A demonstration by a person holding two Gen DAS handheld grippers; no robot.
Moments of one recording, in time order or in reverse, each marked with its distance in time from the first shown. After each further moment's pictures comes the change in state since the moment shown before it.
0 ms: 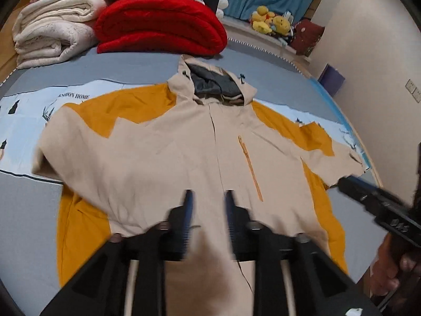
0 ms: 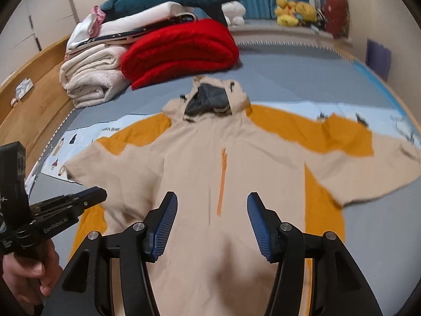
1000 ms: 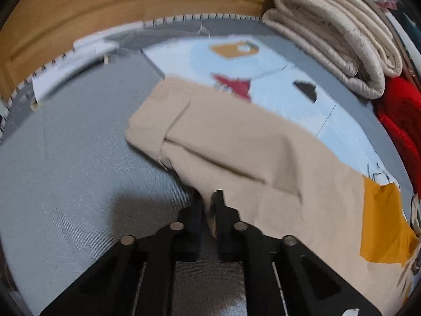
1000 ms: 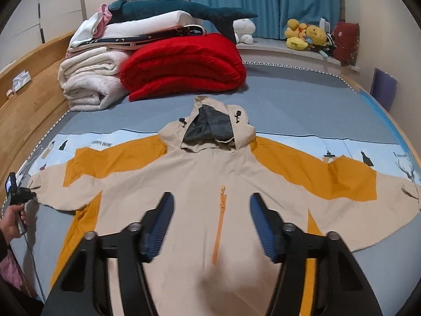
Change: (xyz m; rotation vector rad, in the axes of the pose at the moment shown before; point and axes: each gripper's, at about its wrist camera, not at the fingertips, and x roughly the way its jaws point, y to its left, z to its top) left arm -0.060 0.512 -0.044 -0.739 -0.128 0.670; right arm 0.039 0.020 0.056 -0.107 -0.101 -0.050
